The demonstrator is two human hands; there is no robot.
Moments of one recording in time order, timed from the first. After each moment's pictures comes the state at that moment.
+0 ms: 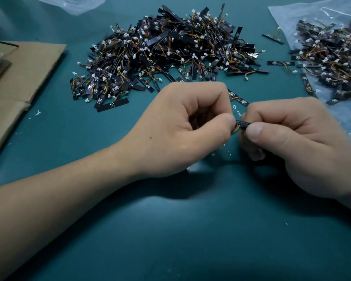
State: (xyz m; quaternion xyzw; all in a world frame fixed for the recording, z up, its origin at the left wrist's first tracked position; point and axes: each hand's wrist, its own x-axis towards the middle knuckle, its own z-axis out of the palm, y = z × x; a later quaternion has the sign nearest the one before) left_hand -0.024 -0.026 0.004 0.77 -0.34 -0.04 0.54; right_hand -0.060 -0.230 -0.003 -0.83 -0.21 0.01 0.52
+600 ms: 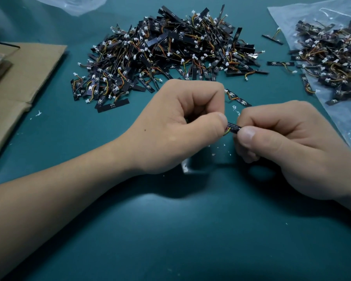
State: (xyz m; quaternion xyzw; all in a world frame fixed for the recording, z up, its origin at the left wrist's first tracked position) left_hand -0.017 -0.023 0.003 0.73 -0.35 -0.10 0.57; right_hand -0.063 -0.228 0.000 -0.84 -0.24 0.02 0.49
